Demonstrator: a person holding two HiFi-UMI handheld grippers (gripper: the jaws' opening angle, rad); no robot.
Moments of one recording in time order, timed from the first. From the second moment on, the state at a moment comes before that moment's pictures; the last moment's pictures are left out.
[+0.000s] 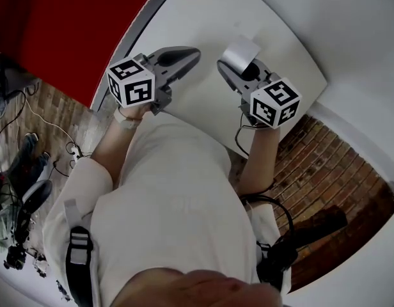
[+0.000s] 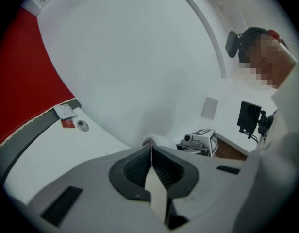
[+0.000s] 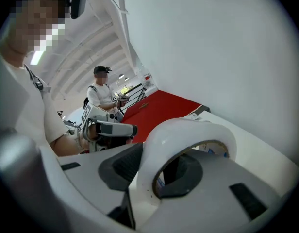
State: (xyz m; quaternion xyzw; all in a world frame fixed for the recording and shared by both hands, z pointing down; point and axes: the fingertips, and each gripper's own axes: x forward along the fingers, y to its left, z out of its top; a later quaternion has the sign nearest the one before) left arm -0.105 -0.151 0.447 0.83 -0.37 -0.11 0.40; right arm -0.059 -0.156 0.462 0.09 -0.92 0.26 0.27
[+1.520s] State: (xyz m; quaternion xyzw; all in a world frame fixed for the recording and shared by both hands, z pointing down) left arm 0.034 -0.107 0.275 0.92 -0.32 -0.04 0.22; right arm 0.101 -0.115 0.248 0.14 -0.96 0.22 -0.06
